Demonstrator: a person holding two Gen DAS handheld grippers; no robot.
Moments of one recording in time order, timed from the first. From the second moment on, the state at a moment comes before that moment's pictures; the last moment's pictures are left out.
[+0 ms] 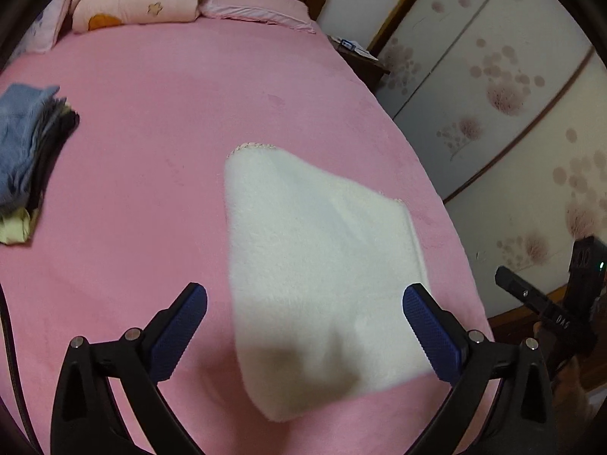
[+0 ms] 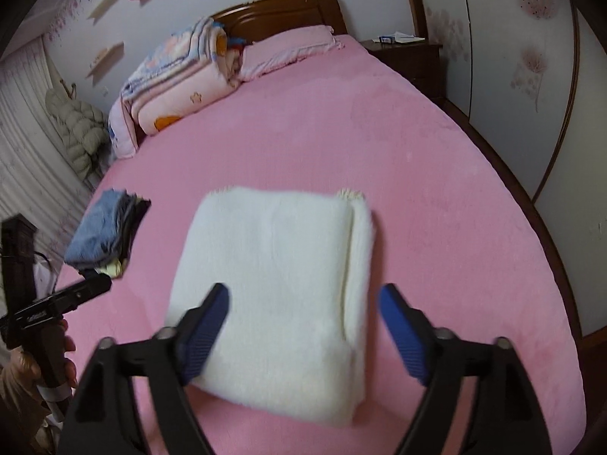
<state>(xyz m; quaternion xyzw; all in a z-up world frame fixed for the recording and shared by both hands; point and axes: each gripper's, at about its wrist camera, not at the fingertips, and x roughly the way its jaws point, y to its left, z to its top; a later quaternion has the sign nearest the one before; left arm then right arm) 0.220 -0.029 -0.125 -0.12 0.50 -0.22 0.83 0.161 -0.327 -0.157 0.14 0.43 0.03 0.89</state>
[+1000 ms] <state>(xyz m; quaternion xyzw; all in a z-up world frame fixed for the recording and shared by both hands) 0.287 -0.069 -0.313 -0.20 0.61 -0.32 0.69 0.252 -0.360 -0.342 0.28 0.54 0.22 0.76</state>
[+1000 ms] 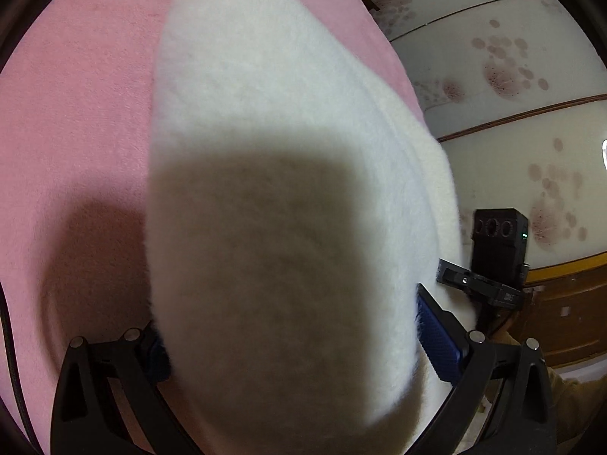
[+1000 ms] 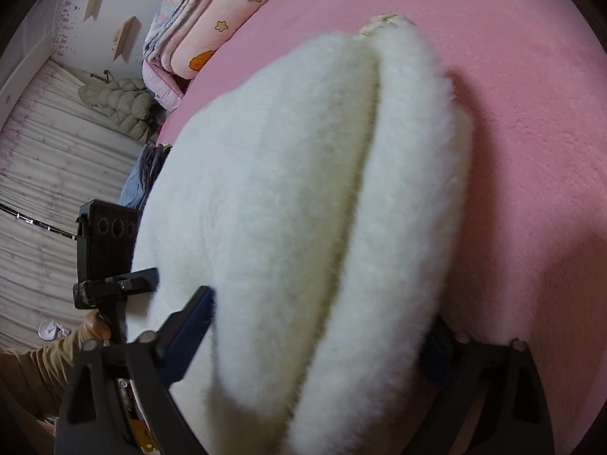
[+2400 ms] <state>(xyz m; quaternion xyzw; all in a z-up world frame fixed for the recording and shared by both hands) 0.283 0.383 -0.041 -0.10 0.51 -0.17 0.84 0.283 0.117 -0.117 0.21 0.48 0.33 0.78</state>
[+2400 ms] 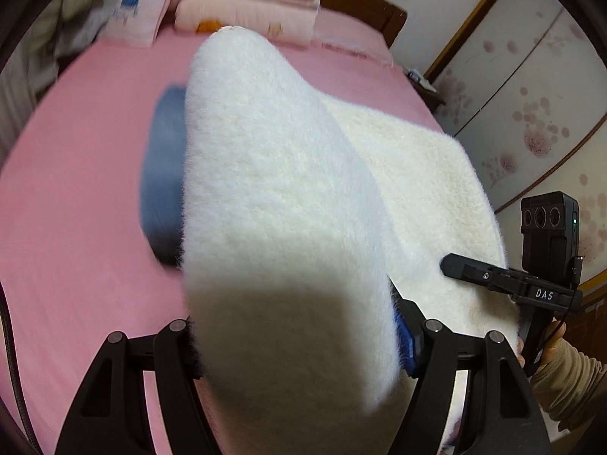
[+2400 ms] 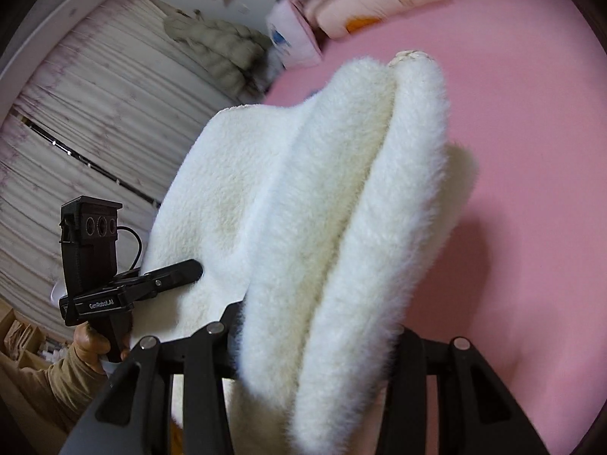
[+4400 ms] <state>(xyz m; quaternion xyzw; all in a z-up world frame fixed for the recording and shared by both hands) 0.409 0.485 -0.178 -0.09 0.48 0.01 0.87 0.434 0.263 -0.214 0.02 0.48 0.18 0.86</state>
